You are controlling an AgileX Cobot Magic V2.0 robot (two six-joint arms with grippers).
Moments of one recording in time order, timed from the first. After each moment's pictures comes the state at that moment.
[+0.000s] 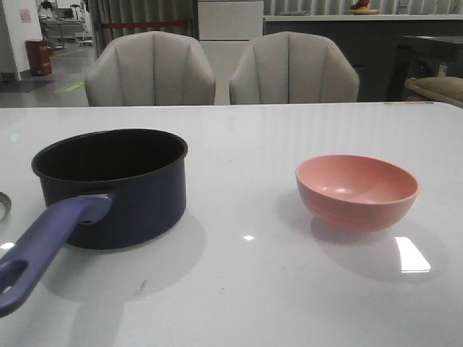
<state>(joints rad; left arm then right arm) -0.16 0.10 -0.29 -0.15 0.22 0.04 0.28 0.43 -0.47 0.31 0.19 -0.32</state>
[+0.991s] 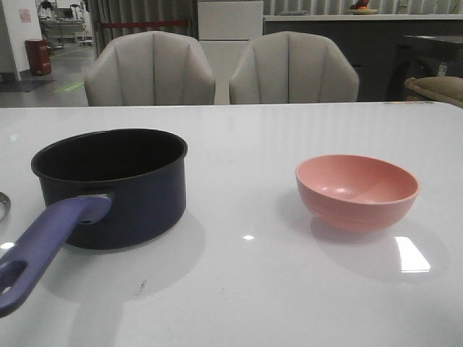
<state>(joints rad) -0.16 0.20 -0.36 -0.16 0.36 0.04 0.28 0.14 -0.16 0.35 0.15 -0.32</state>
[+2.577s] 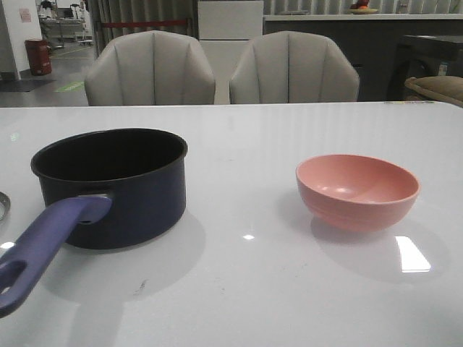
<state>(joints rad) 0.12 1.74 -1.23 -0.07 0.94 -0.05 0.28 0.14 -0.16 0.35 0.15 -0.32</state>
